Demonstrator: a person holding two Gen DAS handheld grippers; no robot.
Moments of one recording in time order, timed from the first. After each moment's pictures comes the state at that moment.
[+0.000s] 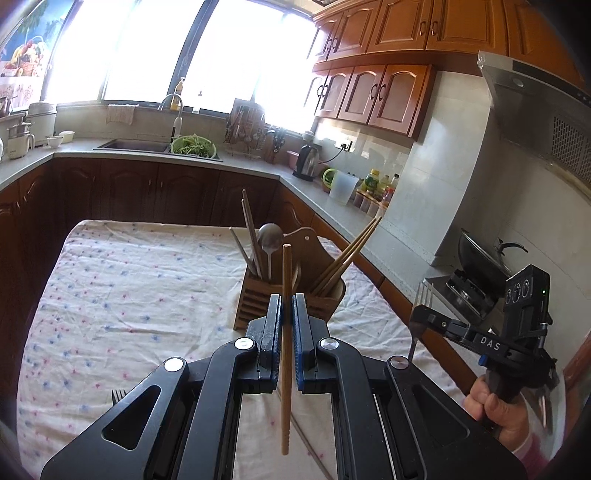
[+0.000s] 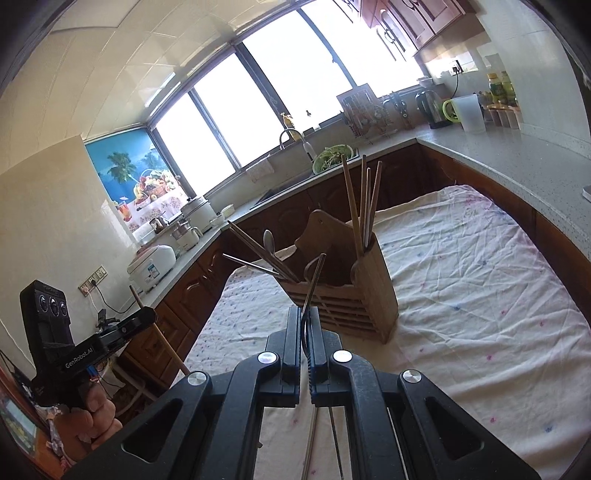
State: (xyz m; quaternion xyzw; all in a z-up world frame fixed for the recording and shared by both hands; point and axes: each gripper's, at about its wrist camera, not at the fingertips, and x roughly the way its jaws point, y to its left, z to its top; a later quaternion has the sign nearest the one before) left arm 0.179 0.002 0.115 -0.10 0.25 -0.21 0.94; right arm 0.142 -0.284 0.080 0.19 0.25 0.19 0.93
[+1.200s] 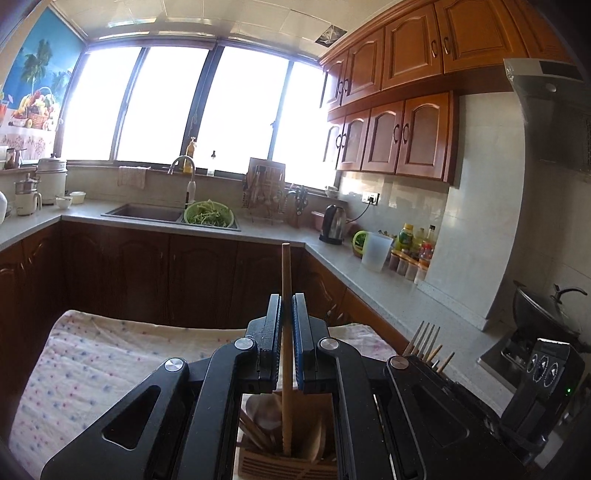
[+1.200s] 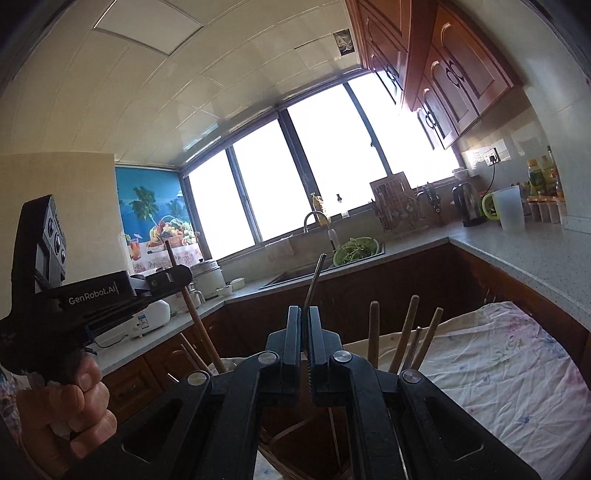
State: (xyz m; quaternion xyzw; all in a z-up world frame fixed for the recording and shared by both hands) left arm 0.323 -0.059 0.140 -0.08 0.14 -0.14 0.98; right arm 0.257 -0.265 0.079 0.14 0.06 0.21 0.97
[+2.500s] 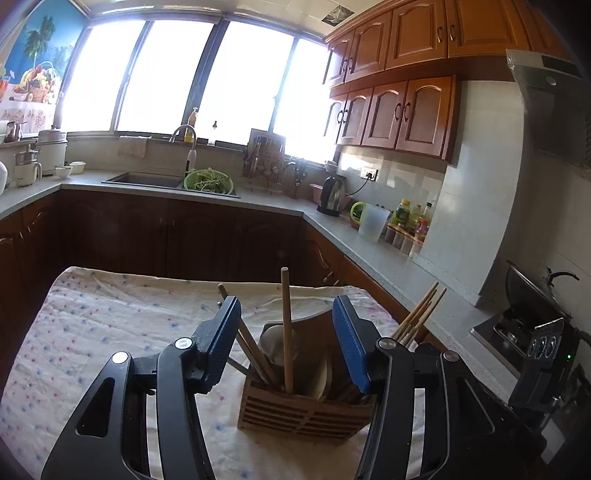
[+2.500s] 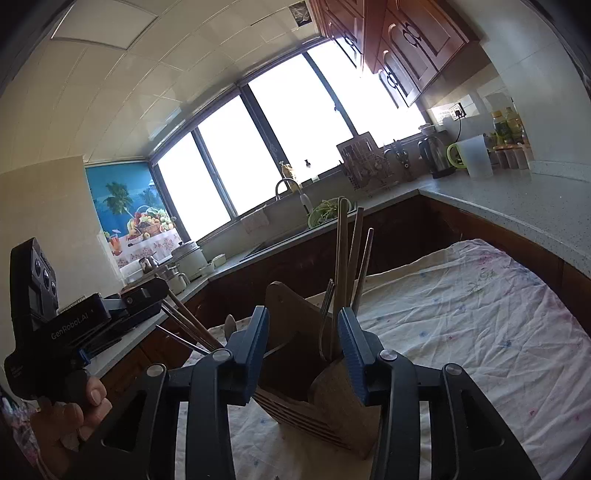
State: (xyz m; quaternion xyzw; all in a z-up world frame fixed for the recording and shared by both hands) left arm 0.289 -0.047 0.106 -0.09 0.19 -0.15 0.97; right arm 0.231 -0.291 0.056 0.19 0.14 0.17 0.96
